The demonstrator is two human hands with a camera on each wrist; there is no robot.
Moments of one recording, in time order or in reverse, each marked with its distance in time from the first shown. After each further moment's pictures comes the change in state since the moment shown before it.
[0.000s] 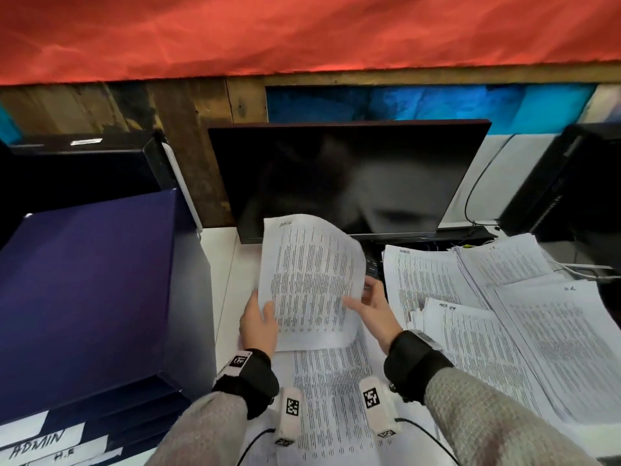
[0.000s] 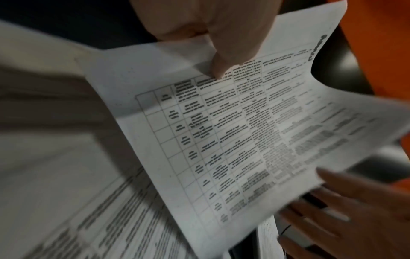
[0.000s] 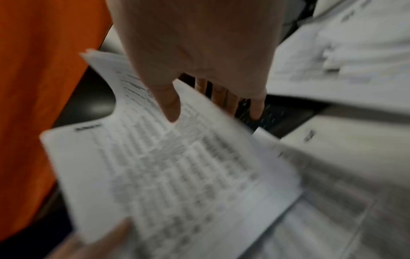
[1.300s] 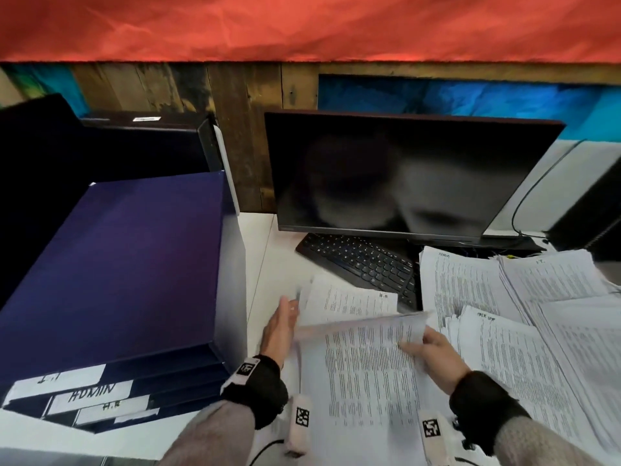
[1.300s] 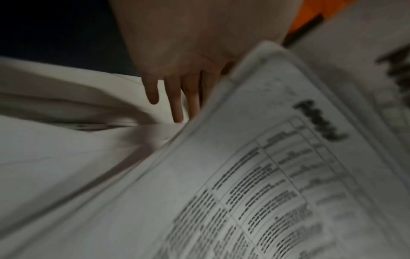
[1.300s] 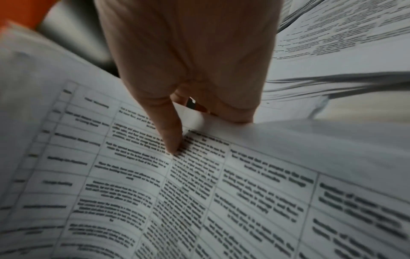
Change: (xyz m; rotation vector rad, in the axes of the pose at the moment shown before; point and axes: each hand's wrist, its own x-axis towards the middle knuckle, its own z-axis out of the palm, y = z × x) left_hand -0.025 -0.020 -0.034 -0.335 -0.281 -0.249; right_hand -0.034 0.042 -0.034 0.079 -0.113 0.188
